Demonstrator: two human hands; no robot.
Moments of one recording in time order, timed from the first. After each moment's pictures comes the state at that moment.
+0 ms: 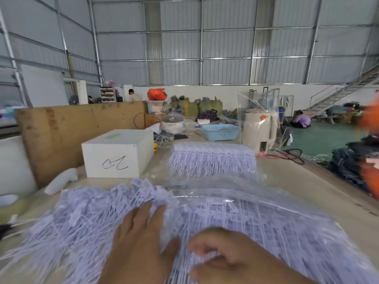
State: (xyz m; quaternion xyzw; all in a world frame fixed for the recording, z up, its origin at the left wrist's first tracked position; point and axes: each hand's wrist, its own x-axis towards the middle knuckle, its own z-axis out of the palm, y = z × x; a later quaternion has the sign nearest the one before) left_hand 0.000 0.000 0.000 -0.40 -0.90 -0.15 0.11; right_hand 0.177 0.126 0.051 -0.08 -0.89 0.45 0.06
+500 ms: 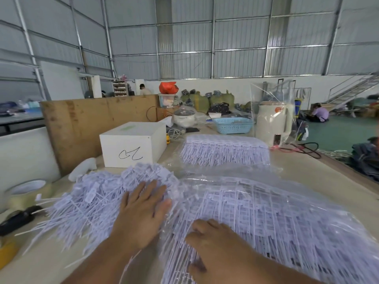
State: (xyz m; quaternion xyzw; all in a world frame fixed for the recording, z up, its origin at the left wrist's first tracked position) left_hand -0.067 -0.005 -0.024 -0.42 -0.89 -0.17 0.10; right_hand 0.115 0.106 0.006 -0.04 -1.00 0.01 -0.02
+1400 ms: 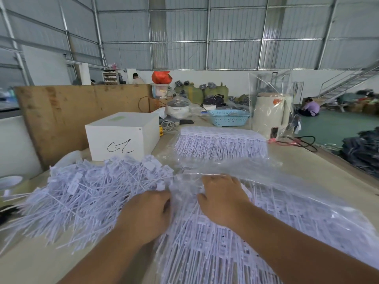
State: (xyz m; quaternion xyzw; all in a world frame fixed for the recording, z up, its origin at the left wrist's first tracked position) left_hand -0.067 0.024 -0.019 -0.48 -0.85 -0.16 0.14; right_hand 0.058 0.171 0.016 -0.25 -0.96 -0.01 0.08
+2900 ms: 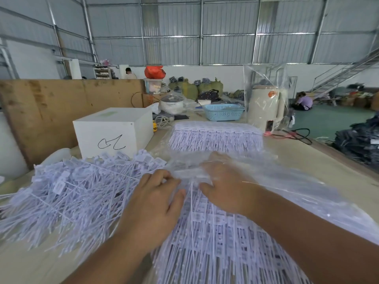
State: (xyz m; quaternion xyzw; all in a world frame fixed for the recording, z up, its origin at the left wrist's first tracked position) left_hand -0.037 0.035 -0.012 -0.53 -0.77 -0.31 0.19; right_hand 0.072 0.195 0.028 -0.14 -0.97 0.09 0.19
